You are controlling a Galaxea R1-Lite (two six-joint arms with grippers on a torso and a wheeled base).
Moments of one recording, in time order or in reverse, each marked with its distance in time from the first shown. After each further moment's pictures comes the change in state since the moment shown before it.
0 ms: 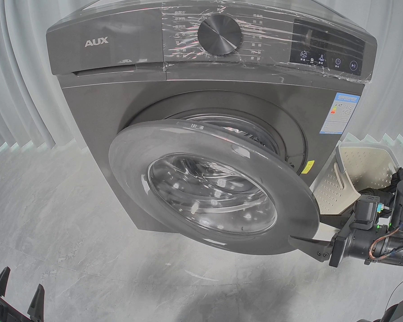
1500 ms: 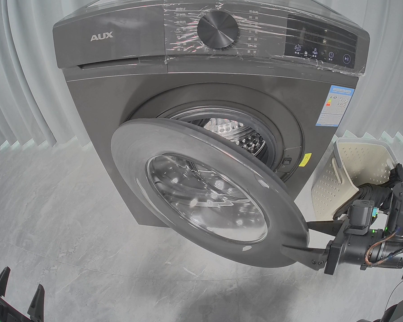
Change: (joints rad) left arm 0.000 0.000 0.000 0.000 0.000 0.001; right arm 0.037 0.025 0.005 -0.030 0.052 0.039
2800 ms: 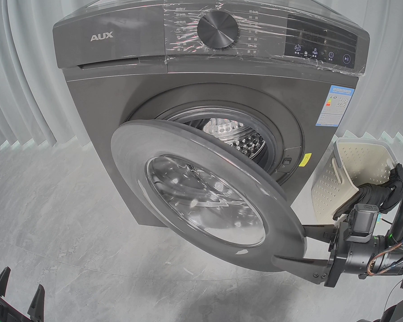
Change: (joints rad) left arm 0.000 0.000 0.000 0.000 -0.003 -0.002; right arm 0.105 0.002 0.049 -0.192 0.071 0.084
